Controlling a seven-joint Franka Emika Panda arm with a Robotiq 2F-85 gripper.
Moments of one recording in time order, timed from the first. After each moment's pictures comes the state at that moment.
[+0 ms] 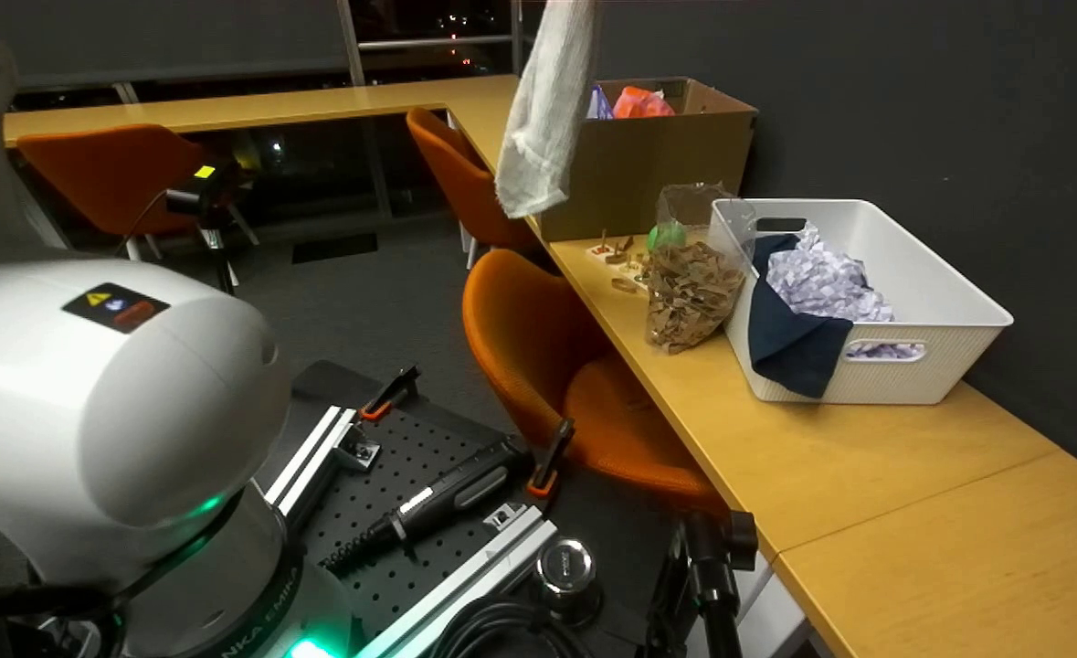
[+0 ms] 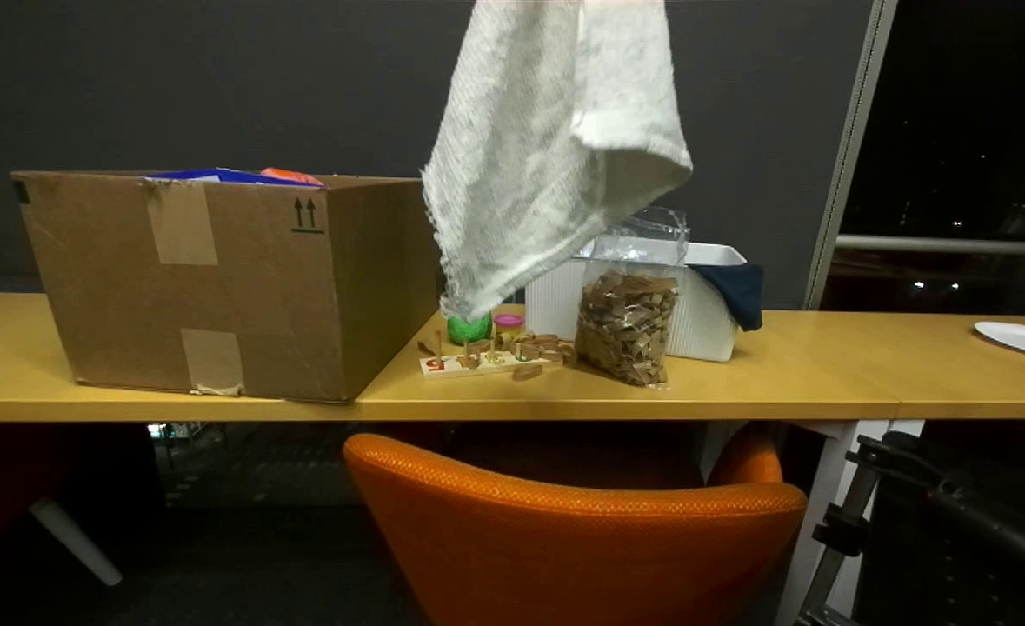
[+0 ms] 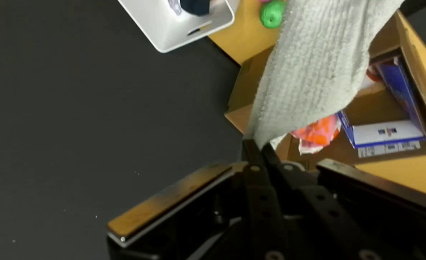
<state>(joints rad) 0.25 0.06 -0.12 -1.27 -0.42 1.84 0.15</state>
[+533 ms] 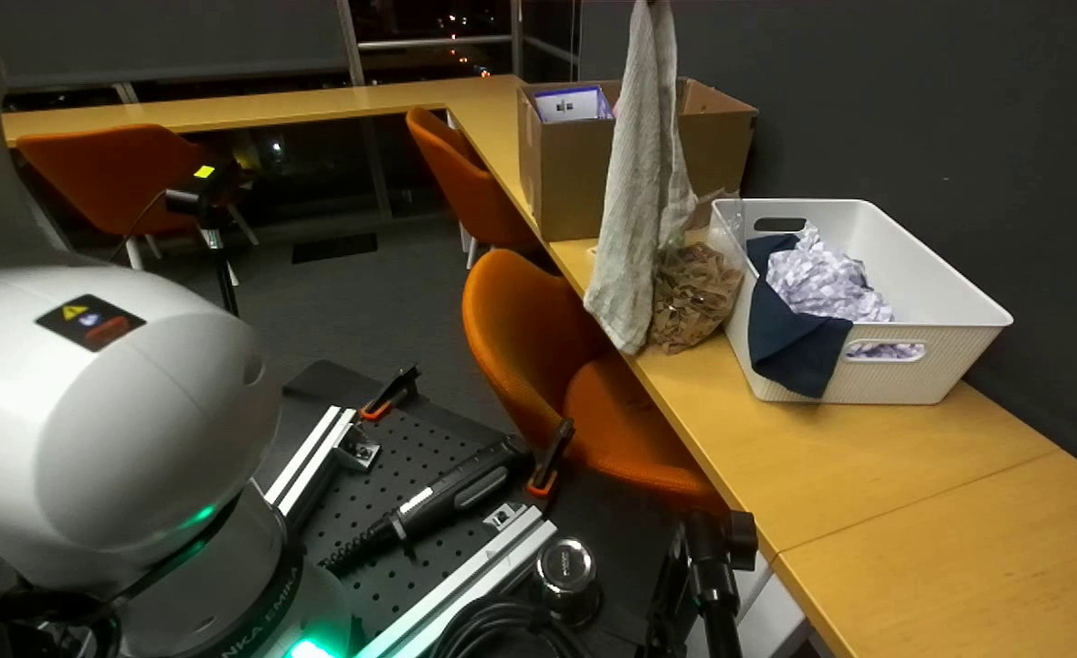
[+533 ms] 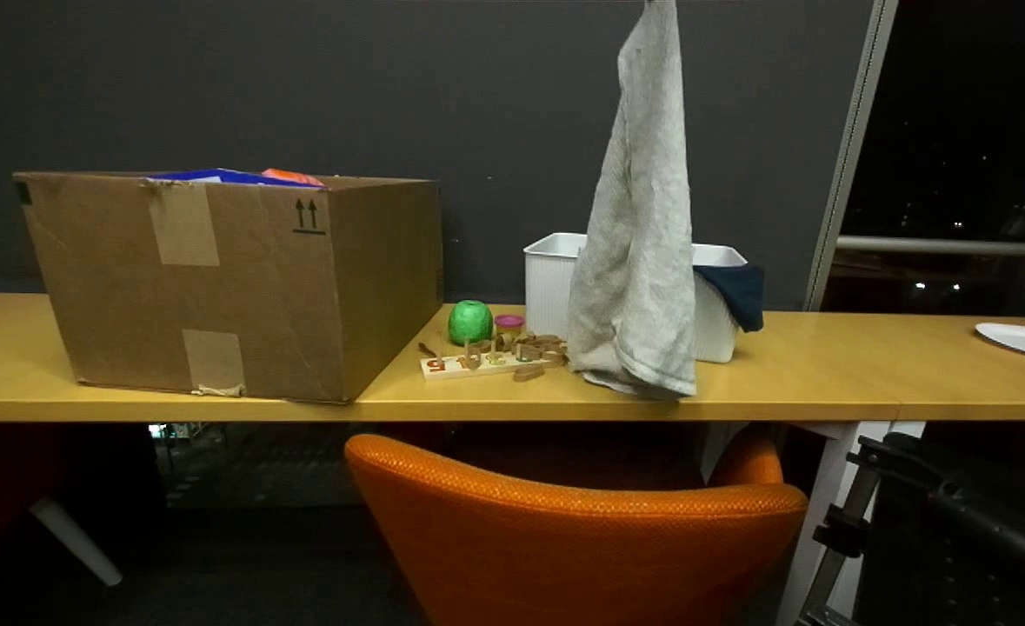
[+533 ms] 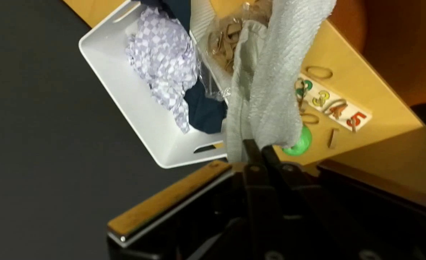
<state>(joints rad) 0.15 0.02 -0.11 -1.74 -0.47 1.97 0.19</state>
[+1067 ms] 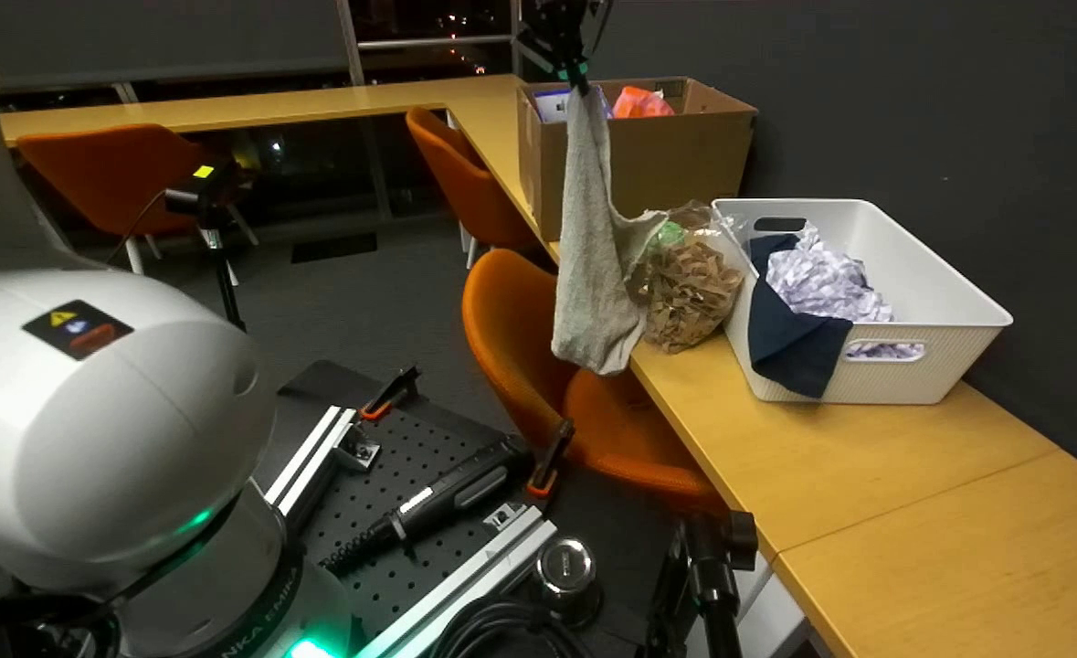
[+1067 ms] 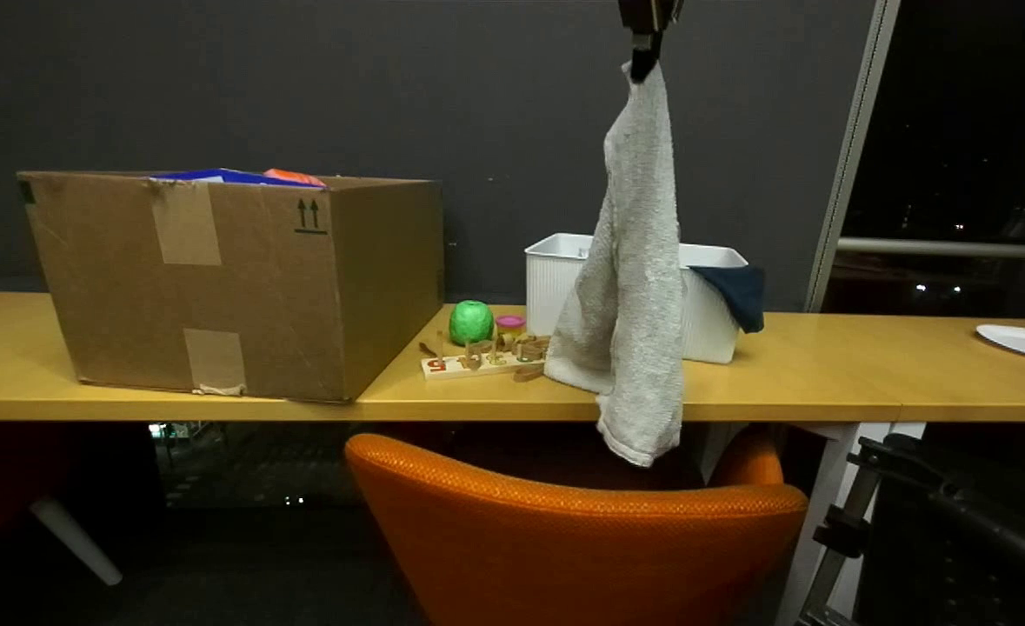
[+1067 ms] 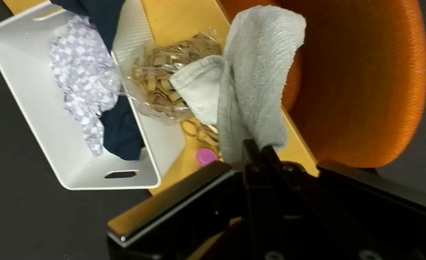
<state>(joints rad) 0.11 0.00 0.01 -1.94 -0.39 2.06 0.06</state>
